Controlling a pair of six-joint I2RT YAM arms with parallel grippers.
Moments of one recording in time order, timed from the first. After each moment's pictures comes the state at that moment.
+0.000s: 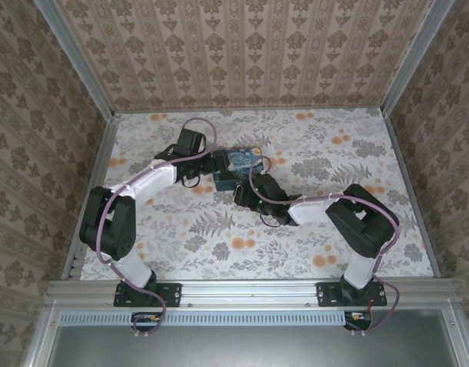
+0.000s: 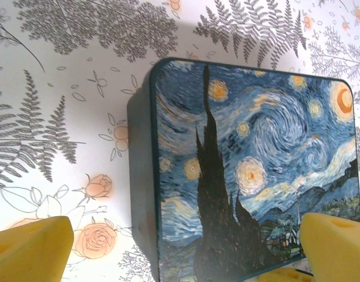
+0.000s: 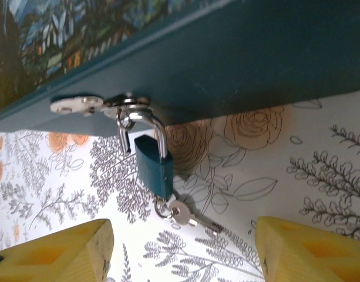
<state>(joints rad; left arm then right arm) -0.45 1.67 1.16 -0.37 0.15 -0.59 0.71 1.78 0.81 0.25 0.00 0.91</state>
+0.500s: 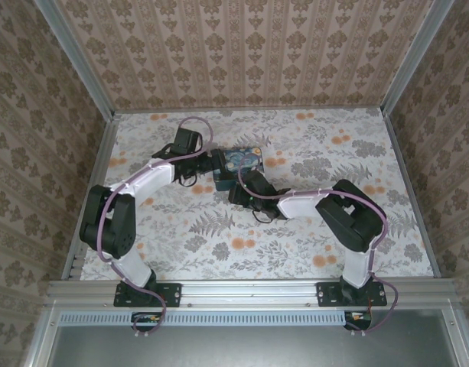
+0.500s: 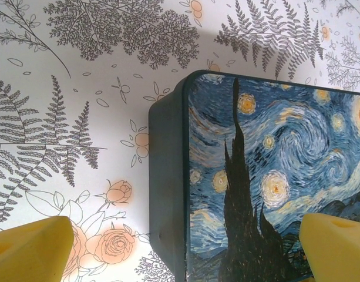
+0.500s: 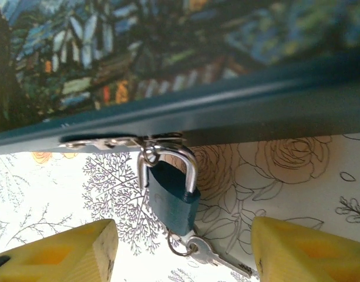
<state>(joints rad) -0.43 1.69 1.16 -0.37 0.15 -0.59 0.74 1.87 0.96 0.13 0.05 0.87</state>
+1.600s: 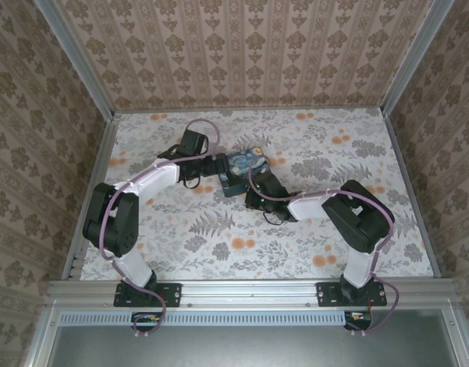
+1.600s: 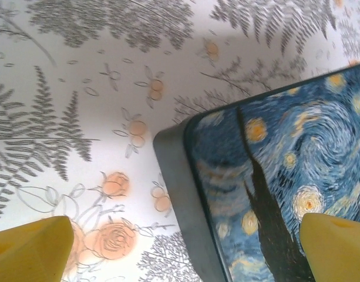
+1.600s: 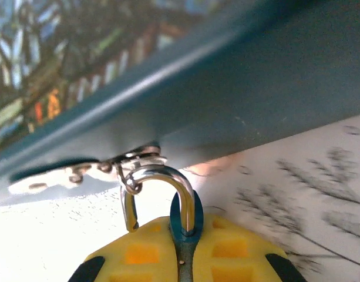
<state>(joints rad) -0.50 1.71 1.18 -0.40 0.10 -0.53 0.64 1.80 0.79 0.24 -0.03 0.80</state>
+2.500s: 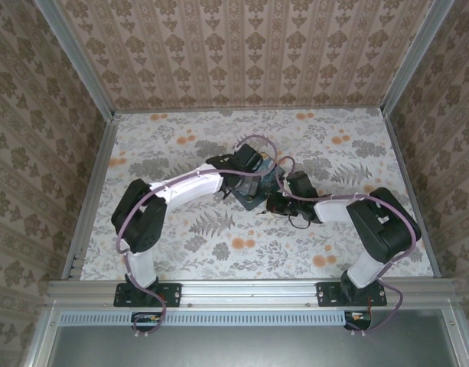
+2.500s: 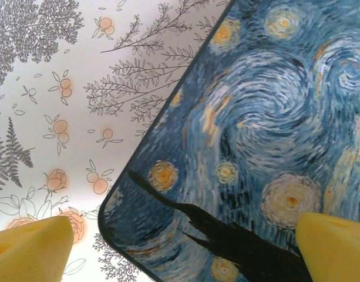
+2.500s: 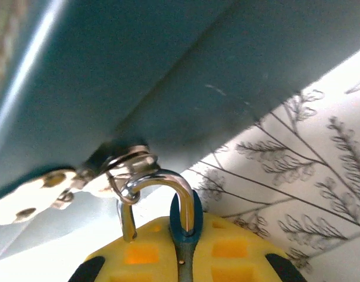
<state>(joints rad) -0.86 1.87 1.41 -0.63 -0.33 -0.36 0.43 1.65 0.63 0.16 -0.32 0.65</state>
